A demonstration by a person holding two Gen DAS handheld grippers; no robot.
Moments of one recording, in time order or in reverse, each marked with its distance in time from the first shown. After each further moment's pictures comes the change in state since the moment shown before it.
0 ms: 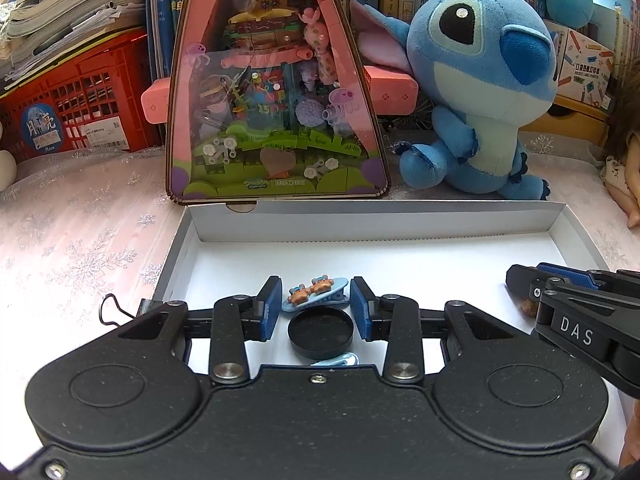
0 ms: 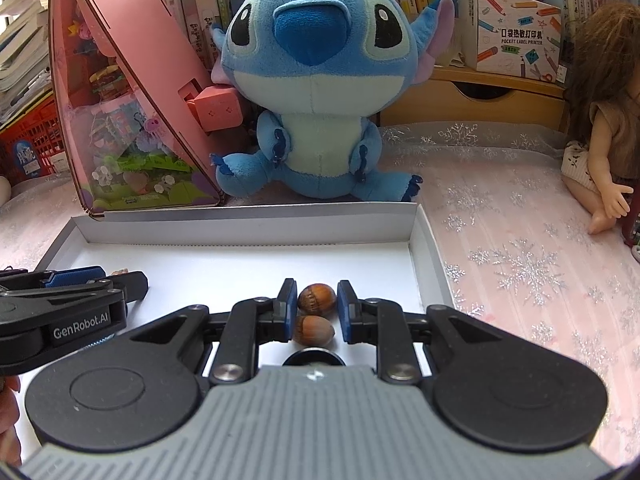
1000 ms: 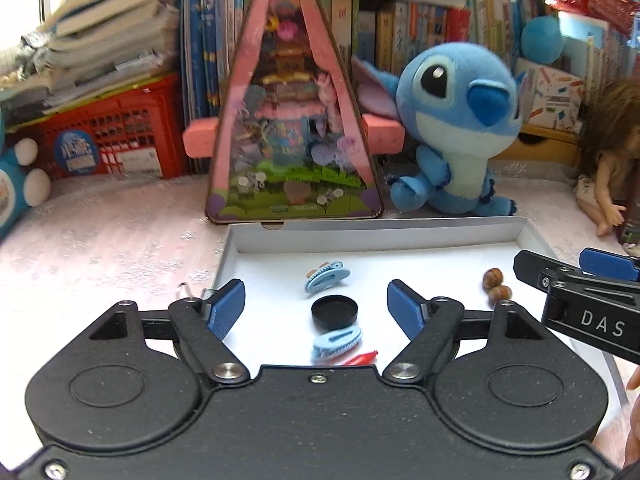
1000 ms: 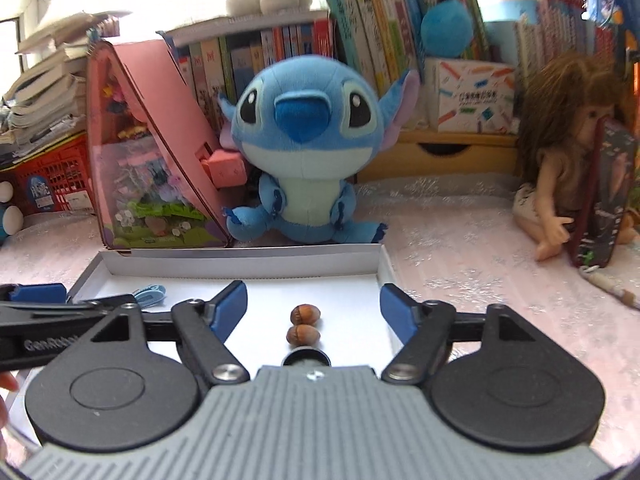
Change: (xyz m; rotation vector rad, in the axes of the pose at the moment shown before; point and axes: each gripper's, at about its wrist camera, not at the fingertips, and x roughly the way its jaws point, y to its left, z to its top) left arm -0.077 0.014 -0.014 0.011 -0.107 -0.008; right arm -0.076 0.002 -0.013 0.004 -0.177 -0.041
